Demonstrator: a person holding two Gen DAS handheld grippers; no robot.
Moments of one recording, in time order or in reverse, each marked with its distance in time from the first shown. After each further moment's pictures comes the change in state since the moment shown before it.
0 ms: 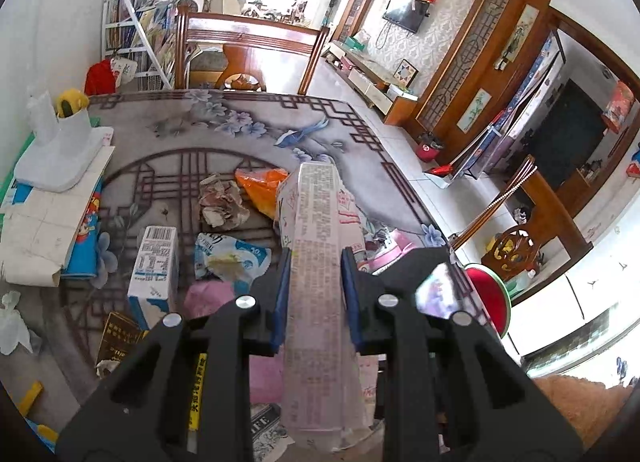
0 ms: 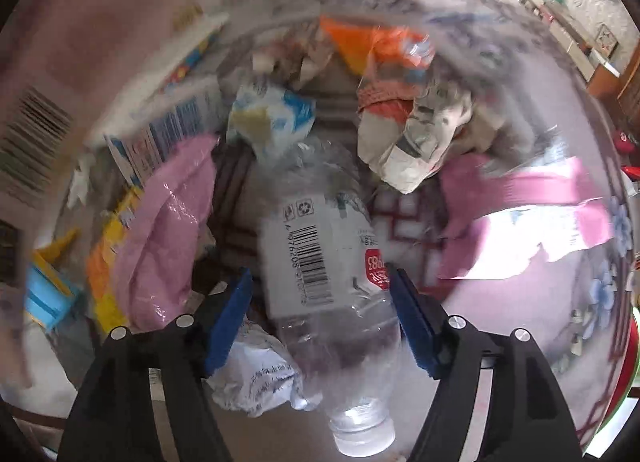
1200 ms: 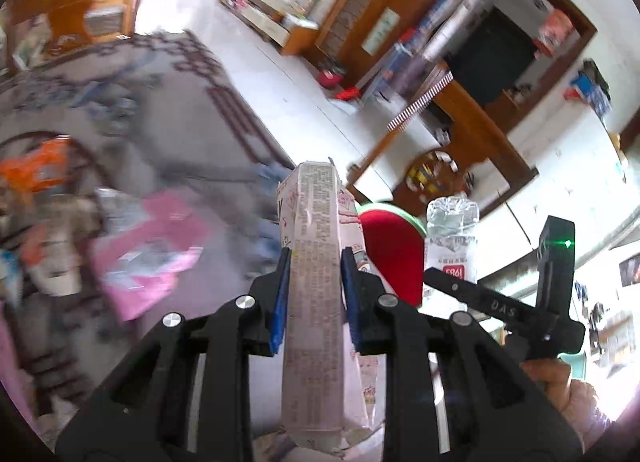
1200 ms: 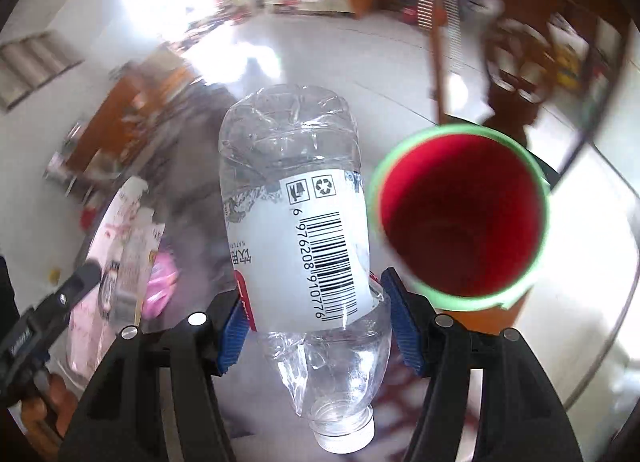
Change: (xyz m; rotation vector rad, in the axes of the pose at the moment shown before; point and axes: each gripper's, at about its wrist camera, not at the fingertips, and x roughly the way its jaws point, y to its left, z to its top) left arm 0.141 -0.201 -0.027 0.195 0.267 -0.313; right arm -0.190 -0.274 -0.207 0.904 -0.338 -0.155
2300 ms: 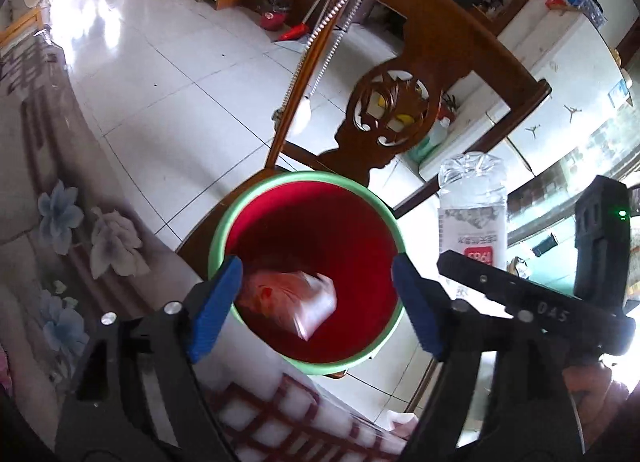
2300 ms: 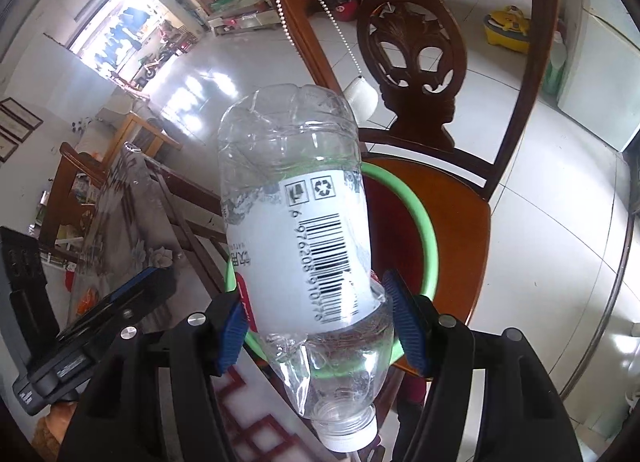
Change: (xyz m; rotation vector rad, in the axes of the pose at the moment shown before) left arm 0.183 -0.138 0.021 0.183 0.202 -0.024; right arm -0.006 -0.147 0.062 0.167 -0.012 -0.031
